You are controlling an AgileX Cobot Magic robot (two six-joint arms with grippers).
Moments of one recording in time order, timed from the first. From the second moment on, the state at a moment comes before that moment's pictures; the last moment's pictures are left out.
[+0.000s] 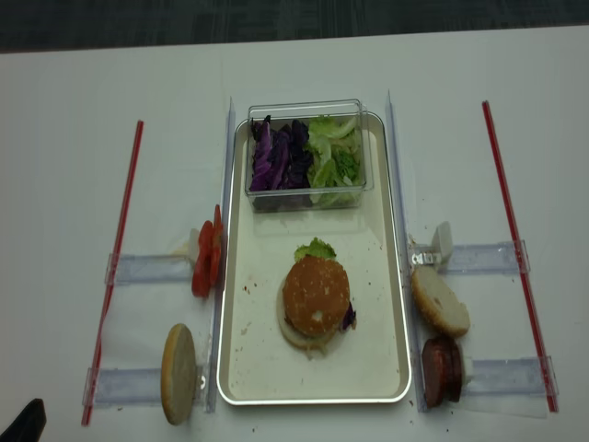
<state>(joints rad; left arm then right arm) -0.12 -0.02 -0.48 0.05 1.19 -0.07 0.00 -0.02 -0.47 0.00 1.16 -0.04</state>
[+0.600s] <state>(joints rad) -0.12 -0.02 -0.48 0.05 1.19 -0.07 0.00 -0.02 -0.47 0.00 1.16 -0.04</state>
